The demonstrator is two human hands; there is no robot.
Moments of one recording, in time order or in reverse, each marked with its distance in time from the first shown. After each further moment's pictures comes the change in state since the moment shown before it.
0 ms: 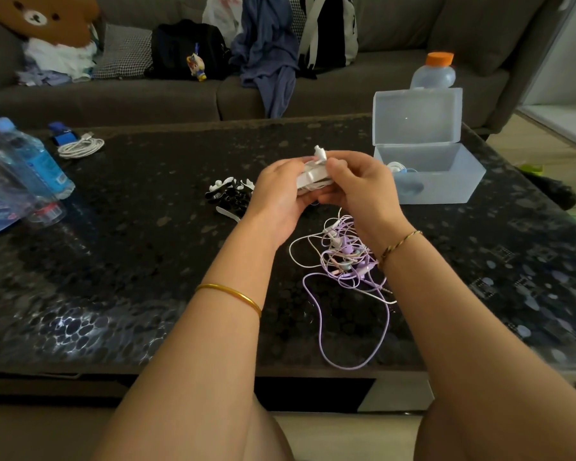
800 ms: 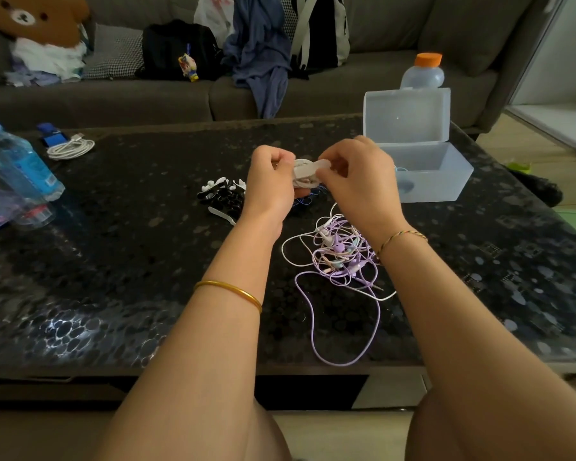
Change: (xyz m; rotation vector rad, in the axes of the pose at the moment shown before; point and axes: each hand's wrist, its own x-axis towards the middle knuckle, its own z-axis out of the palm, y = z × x) left_hand 0.007 -0.005 0.003 0.345 0.159 0.215; right_hand 0.004 -0.012 -0.011 -0.939 0.104 -0.390
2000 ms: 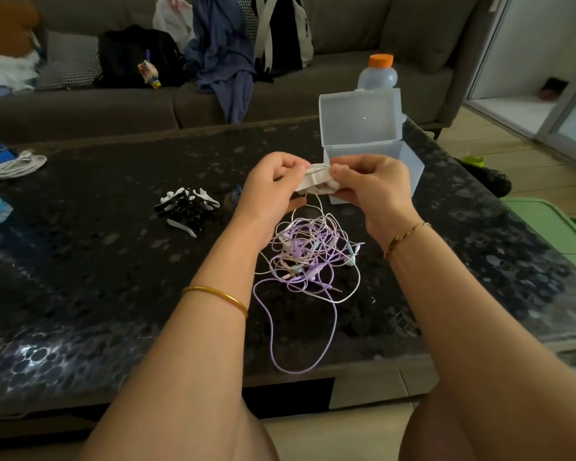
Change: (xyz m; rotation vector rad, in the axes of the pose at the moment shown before) left_hand -0.011 -0.001 0.044 0.018 -0.311 0.044; right_hand -0.005 0.044 -0.042 0.834 0.066 0.586
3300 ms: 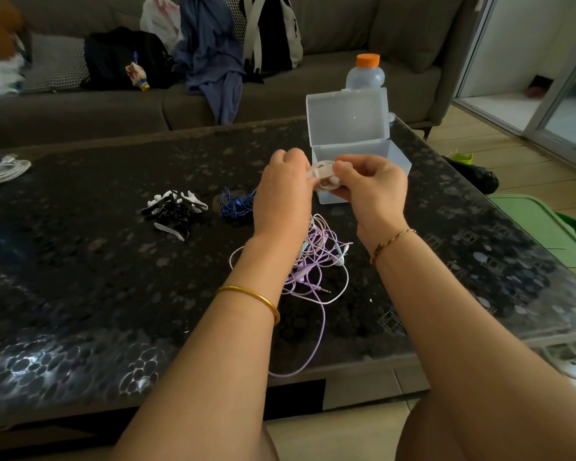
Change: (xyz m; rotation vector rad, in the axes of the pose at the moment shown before) left_hand -0.001 -0.001 0.038 0.900 0.245 0.423; right_hand 0.005 0.012 -0.007 0.008 0.190 -0.074
